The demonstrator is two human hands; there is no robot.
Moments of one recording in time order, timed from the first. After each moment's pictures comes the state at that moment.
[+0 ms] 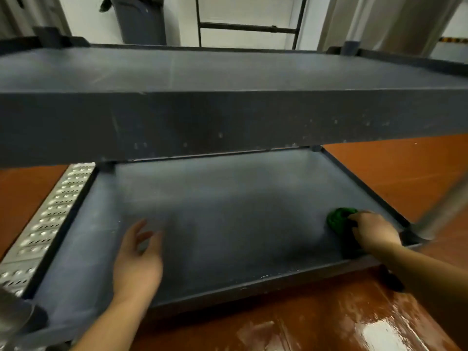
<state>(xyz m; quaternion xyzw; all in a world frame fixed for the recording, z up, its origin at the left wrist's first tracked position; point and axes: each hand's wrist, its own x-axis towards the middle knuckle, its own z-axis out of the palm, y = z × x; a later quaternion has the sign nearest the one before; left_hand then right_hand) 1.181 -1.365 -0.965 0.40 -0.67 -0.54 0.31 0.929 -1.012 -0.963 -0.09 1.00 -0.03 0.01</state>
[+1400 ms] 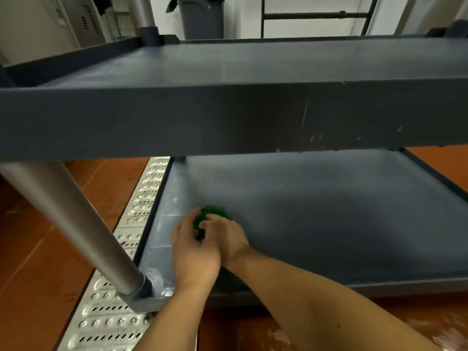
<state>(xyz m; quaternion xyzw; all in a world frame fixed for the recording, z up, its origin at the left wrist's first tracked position) 1.269 -1.437 -0.944 0.41 -0.67 -0.51 0.33 1.179 -1.425 -0.977 -0.49 0.84 -0.19 0.10</state>
